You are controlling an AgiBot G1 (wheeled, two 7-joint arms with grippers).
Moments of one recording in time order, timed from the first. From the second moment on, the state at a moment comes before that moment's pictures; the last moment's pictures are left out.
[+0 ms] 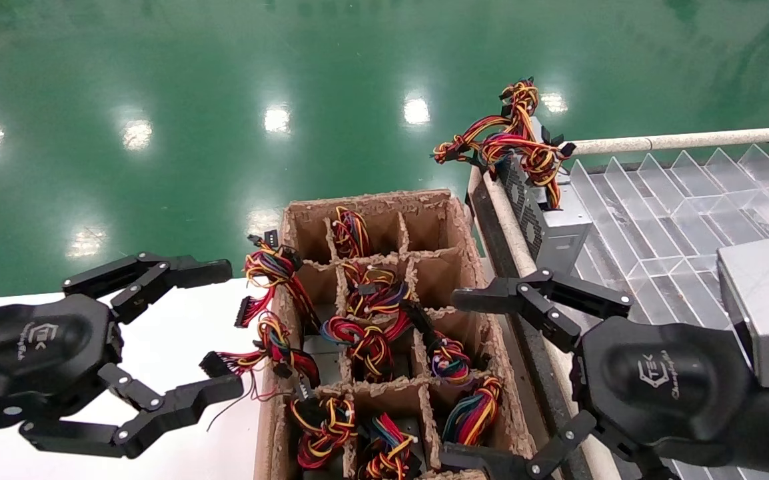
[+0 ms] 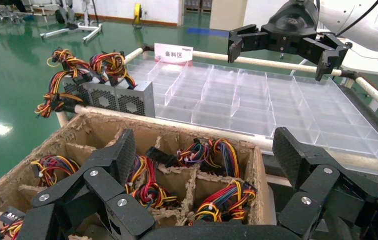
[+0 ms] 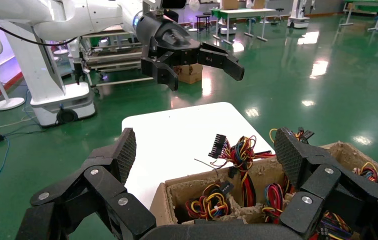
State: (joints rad) left arm -1.08 0.53 0.42 -1.20 0.60 1.38 -0.10; right arm 1.07 -0.61 -0.28 1.28 -0.73 -1.49 0.19
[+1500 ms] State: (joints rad) left arm -1.08 0.53 0.42 -1.20 0.60 1.38 -0.10; right arm 1.07 -0.61 -0.28 1.28 -0.73 -1.49 0.19
